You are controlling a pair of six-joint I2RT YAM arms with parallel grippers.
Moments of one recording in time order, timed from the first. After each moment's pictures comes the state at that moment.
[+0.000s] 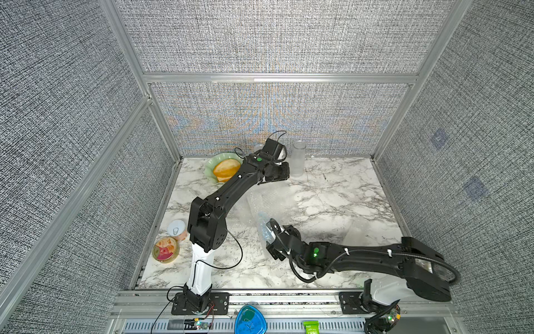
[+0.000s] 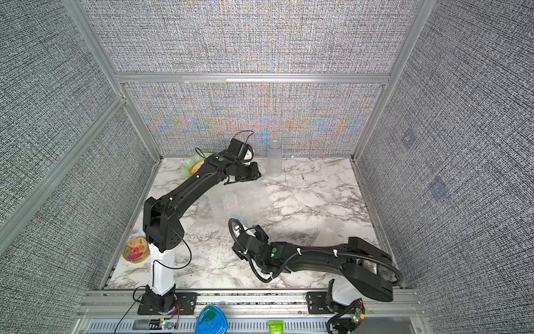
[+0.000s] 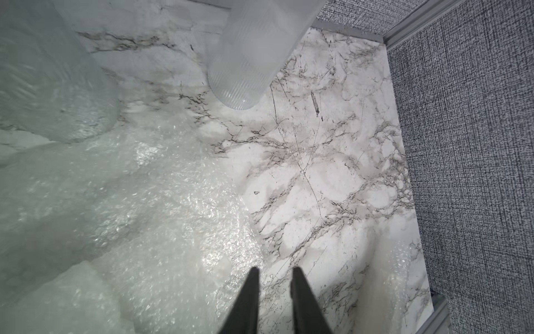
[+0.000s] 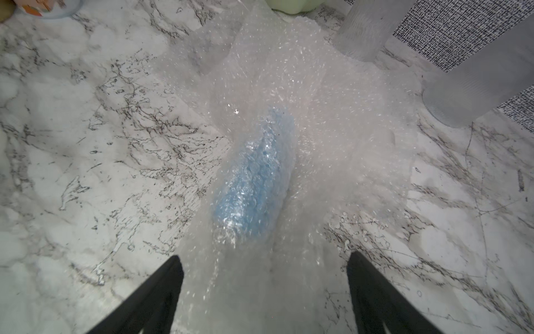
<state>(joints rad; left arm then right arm) -0.61 2.04 1.99 -0.79 0.23 -0.56 1.22 1.42 0.77 -0.05 0.51 0.22</state>
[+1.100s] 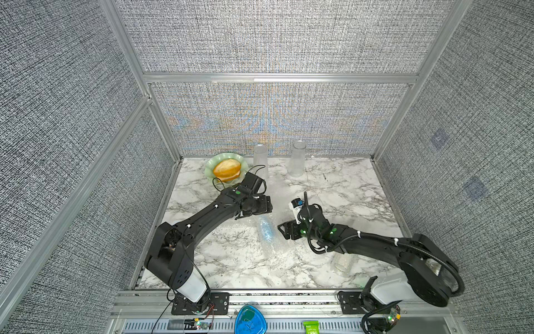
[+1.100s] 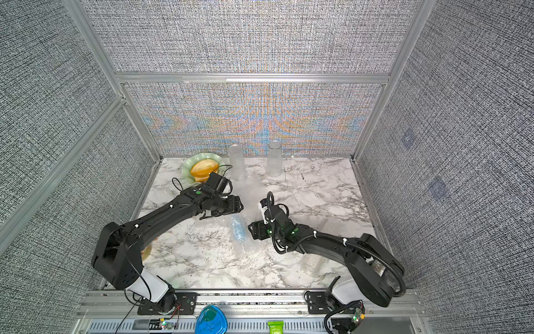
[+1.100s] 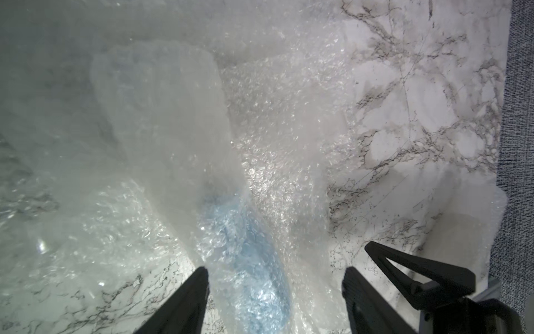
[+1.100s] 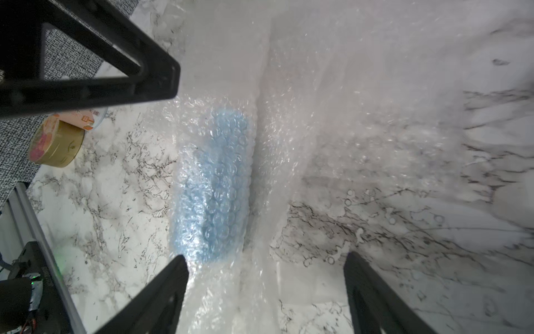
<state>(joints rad) -0.60 1.59 1.18 -0.63 0.16 -0.64 0.81 1.48 0.73 0.05 -0.07 0.48</state>
